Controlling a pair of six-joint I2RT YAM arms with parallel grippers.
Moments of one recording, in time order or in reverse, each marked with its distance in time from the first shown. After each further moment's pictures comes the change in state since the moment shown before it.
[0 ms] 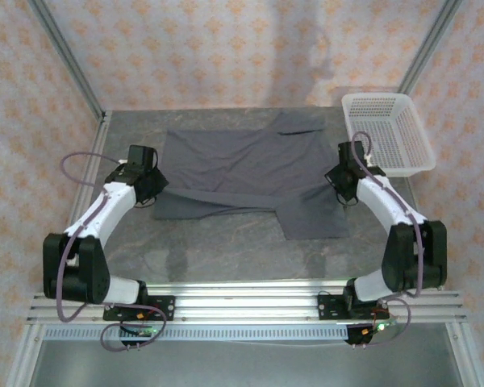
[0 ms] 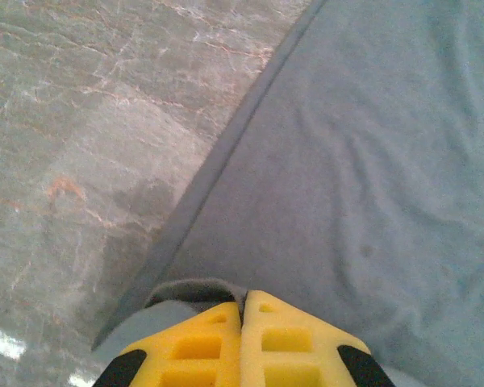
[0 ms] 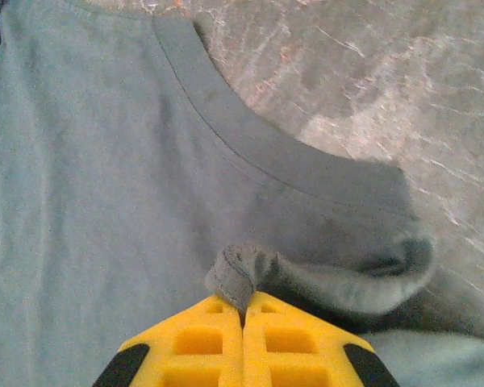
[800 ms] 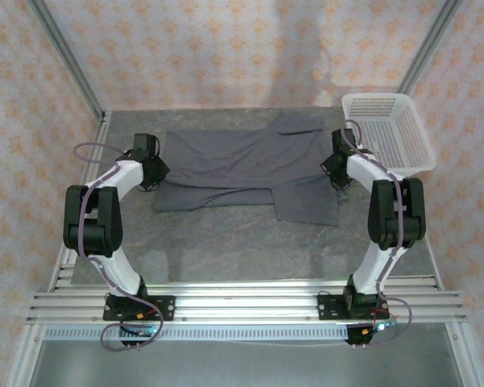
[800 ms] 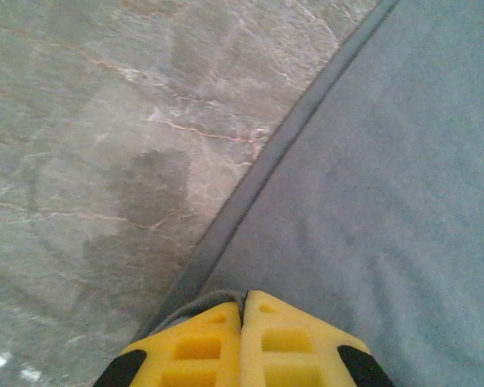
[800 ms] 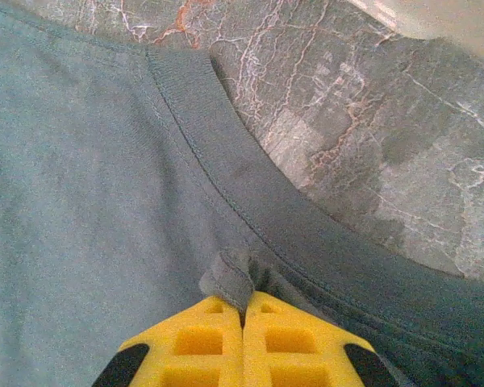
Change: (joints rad) left arm 0.071 0.355 0.173 0.148 0.060 0.002; right arm -0.031 0.346 0.220 0.040 0.002 -0.023
